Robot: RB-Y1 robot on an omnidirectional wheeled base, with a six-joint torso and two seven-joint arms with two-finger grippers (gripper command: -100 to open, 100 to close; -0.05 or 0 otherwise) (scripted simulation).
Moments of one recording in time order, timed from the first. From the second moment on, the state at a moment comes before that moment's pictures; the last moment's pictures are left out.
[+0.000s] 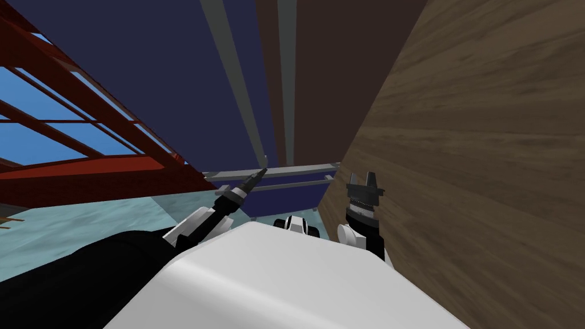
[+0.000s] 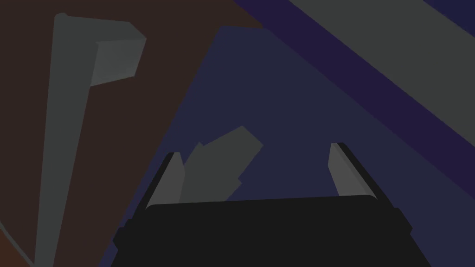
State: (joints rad) left arm 0.72 0.61 0.05 -2.56 -0.30 0.11 -0.08; right arm 0.49 0.04 0.05 -2.21 -0.01 -0.56 -0.16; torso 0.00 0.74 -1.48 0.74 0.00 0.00
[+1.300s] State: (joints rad) left arm 0.70 0.76 0.03 -2.61 -0.27 0.05 -0.03; right arm 0.49 0.04 0.05 -2.21 -0.01 -0.56 -0.16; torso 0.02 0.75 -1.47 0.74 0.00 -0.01
